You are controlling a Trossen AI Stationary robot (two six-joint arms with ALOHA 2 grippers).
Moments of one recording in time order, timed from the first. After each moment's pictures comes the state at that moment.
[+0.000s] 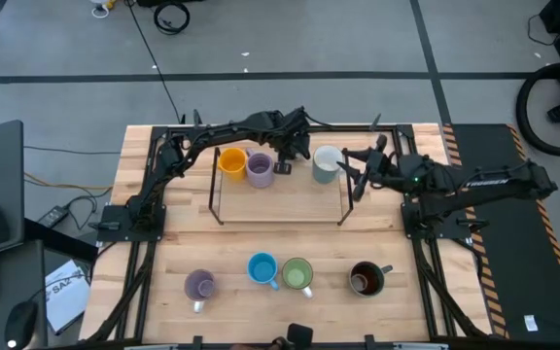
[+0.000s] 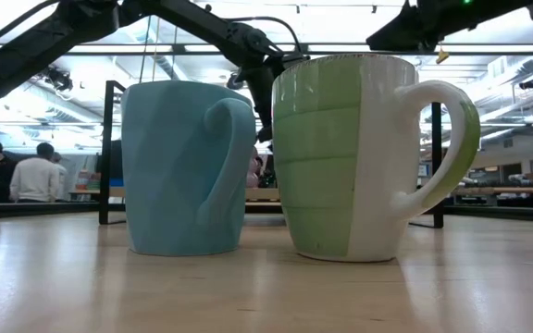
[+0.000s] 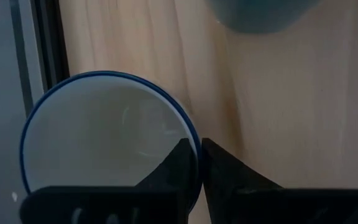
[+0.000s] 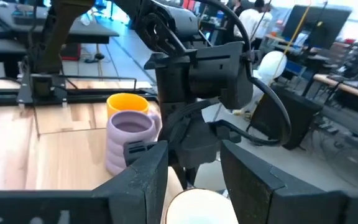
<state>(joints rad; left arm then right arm) 0.42 2.26 1.99 -0.82 -0.02 0.64 -0.01 0.76 0.58 0.07 0.51 -0.15</state>
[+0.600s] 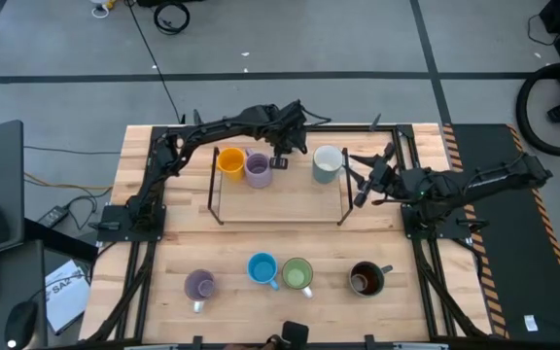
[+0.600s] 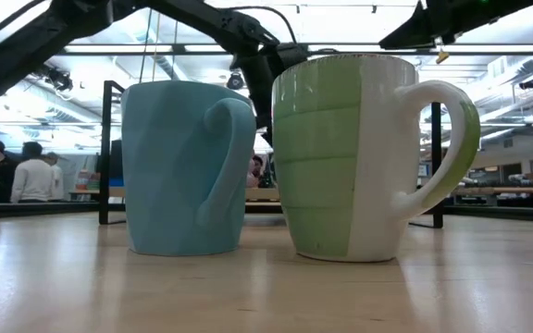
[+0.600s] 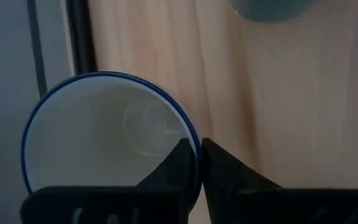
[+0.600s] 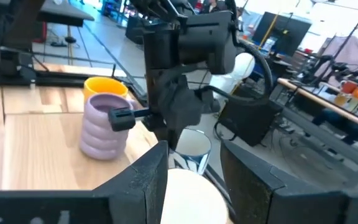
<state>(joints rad) 0.43 2.21 2.01 -0.89 -0.07 0.64 0.18 0.74 0.55 0.05 0.82 -0.21</state>
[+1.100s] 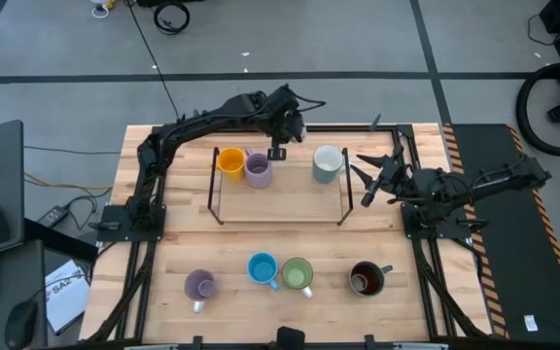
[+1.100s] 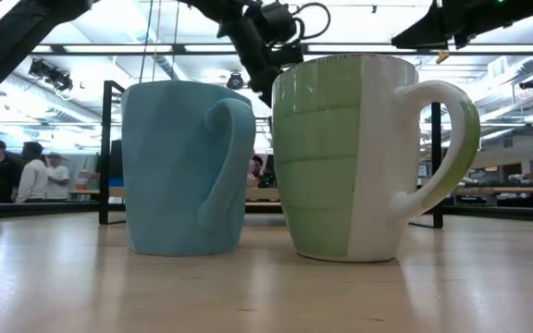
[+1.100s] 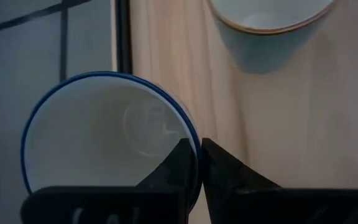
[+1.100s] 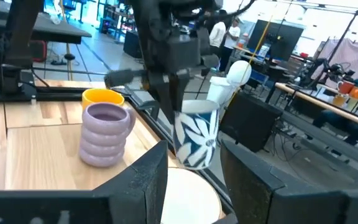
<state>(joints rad) 0.44 2.07 2.03 -0.91 -0.02 0.60 0.20 0.62 0.47 0.08 0.85 -0.21</state>
